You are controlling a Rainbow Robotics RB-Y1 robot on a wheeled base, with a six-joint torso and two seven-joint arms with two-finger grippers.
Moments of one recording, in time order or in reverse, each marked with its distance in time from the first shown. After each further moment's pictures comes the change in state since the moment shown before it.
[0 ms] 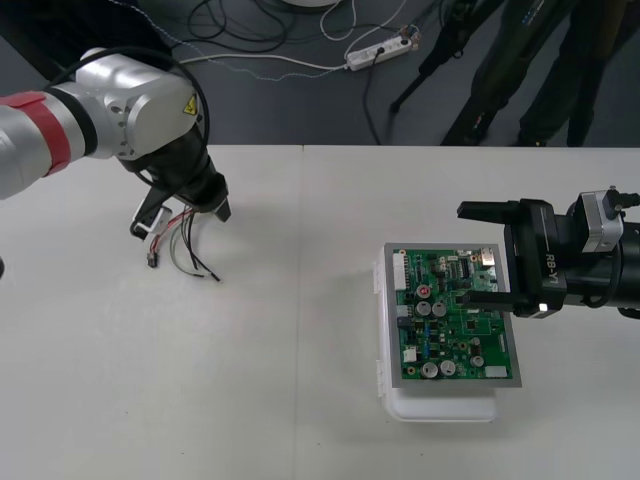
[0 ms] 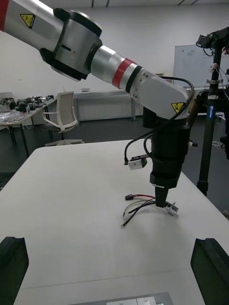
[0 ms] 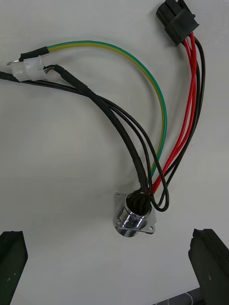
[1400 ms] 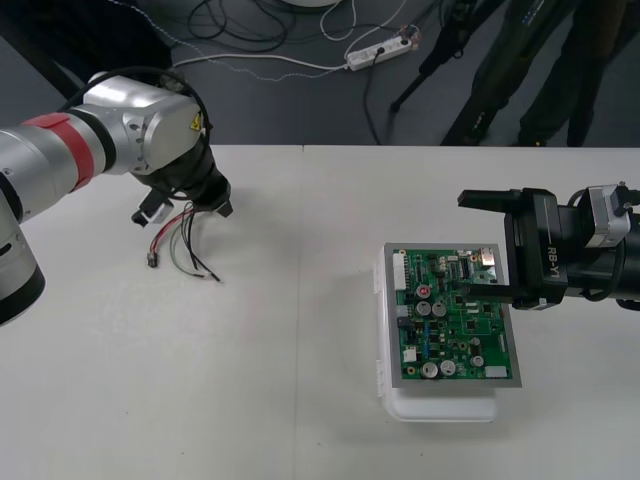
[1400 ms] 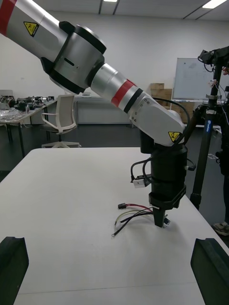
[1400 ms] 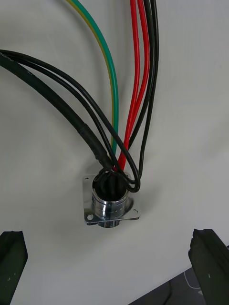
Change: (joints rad) right arm -0.023 0.000 0.001 0.000 -0.021 0.000 0.053; left arm 0.024 -0.095 0.000 0.190 -0.001 0.210 -0.359
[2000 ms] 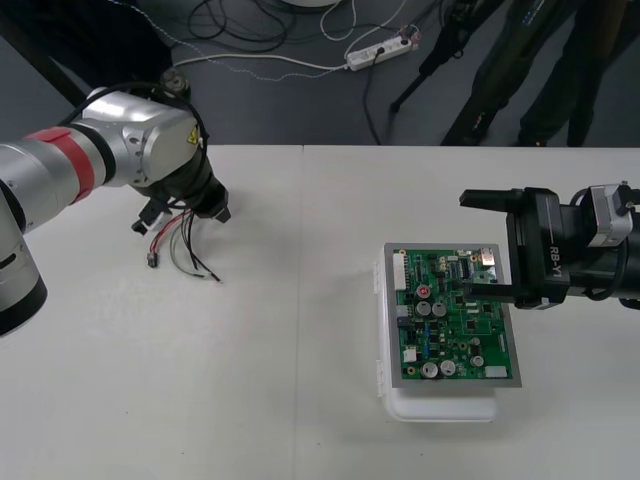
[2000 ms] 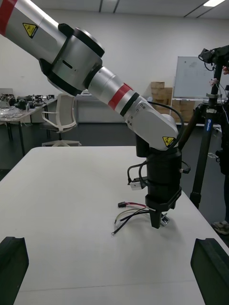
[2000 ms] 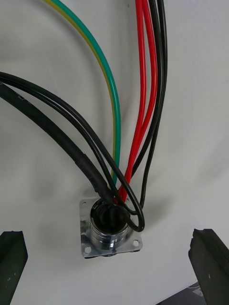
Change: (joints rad) right arm -0.001 -0.010 0.000 0.000 -0.002 0.000 0.000; left arm 0.031 -0.009 0.000 0.021 -0.006 0.047 0.000
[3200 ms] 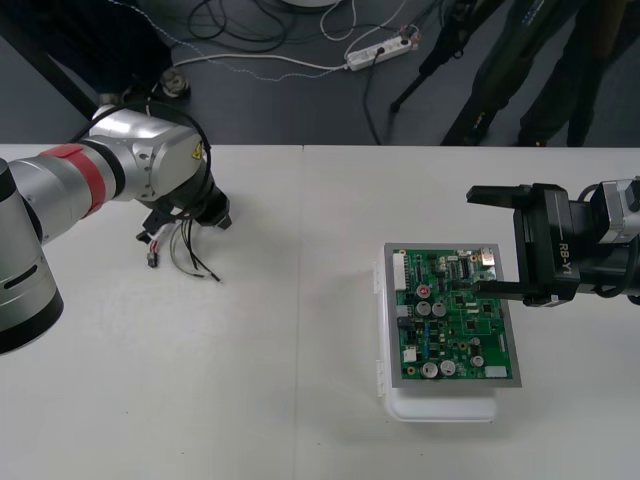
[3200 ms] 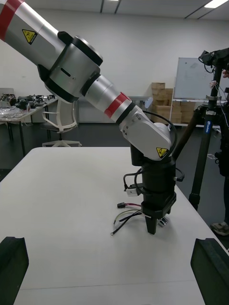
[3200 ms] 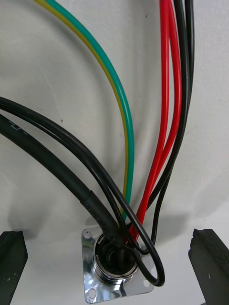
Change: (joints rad) right arm -0.003 -0.025 0.000 0.000 -0.026 0.000 0.000; left arm 0.026 -0.044 0.000 0.066 -0.018 0.056 0.000
